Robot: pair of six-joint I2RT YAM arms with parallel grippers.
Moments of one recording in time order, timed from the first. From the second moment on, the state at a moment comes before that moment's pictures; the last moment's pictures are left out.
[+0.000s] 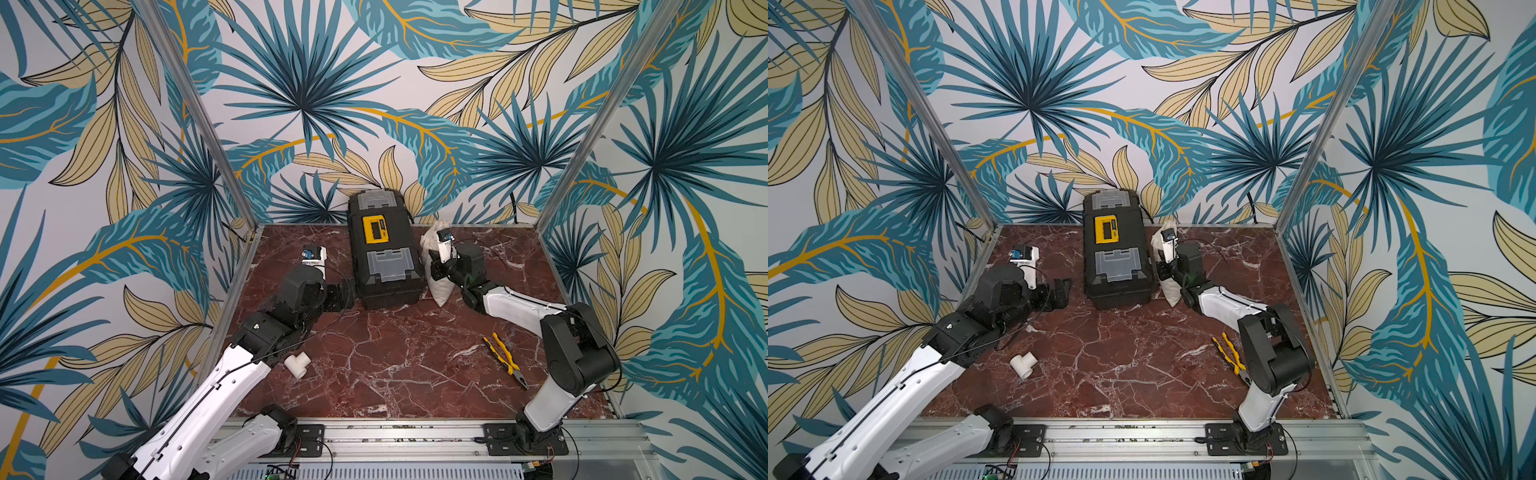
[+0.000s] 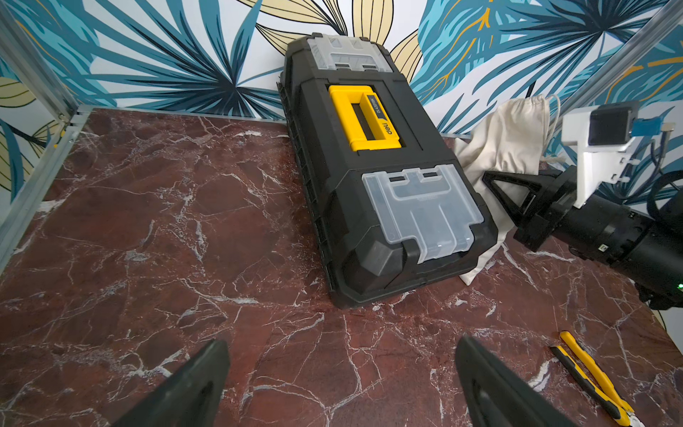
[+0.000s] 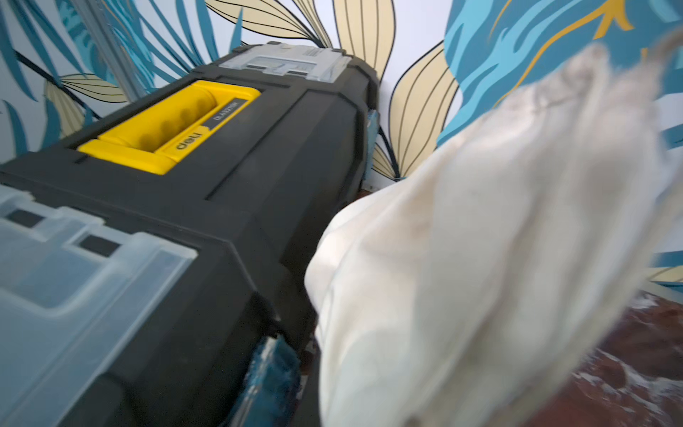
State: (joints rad) left arm -0.51 0.95 1.05 -0.62 -0.20 -0.41; right arm 0.53 1.72 1.03 0.39 -0.07 -0.01
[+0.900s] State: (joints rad) left arm -0.51 0.96 1.03 -0.60 -0.18 -0.40; right arm 0.53 1.44 0.94 0.25 -0.22 0.14
